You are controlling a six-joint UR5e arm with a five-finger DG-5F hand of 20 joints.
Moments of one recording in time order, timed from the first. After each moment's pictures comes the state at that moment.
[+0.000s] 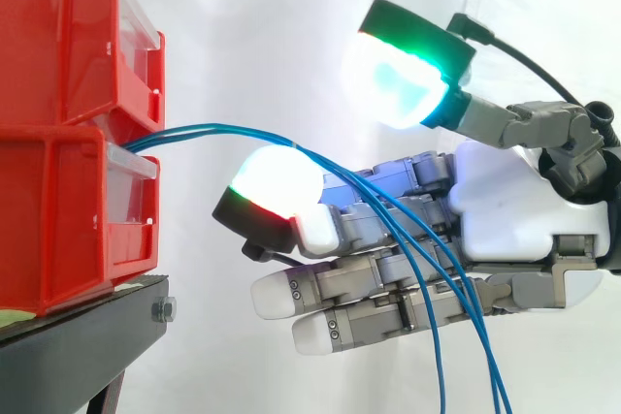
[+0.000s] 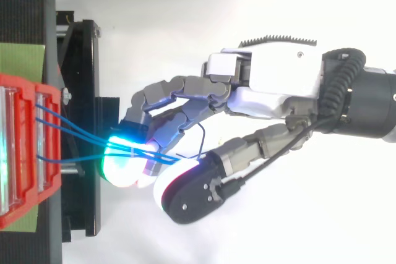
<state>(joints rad) 0.18 -2.27 -1.25 -2.74 -1.36 0.11</state>
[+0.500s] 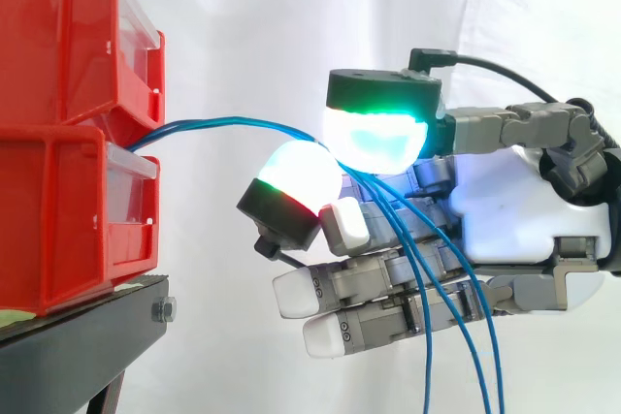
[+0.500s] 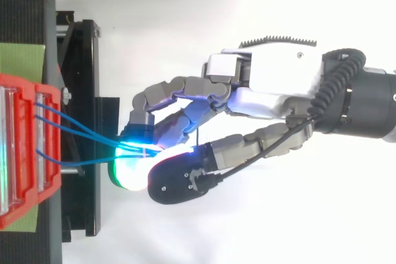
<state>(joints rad) 0.18 -2.27 -1.25 -2.75 -1.36 0.11</state>
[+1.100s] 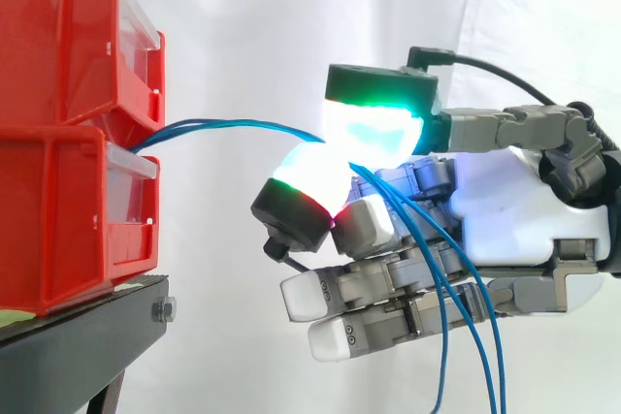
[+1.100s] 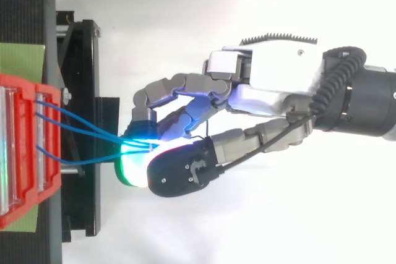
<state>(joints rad) 0.18 -2.27 -1.25 -2.75 -1.35 0.11</state>
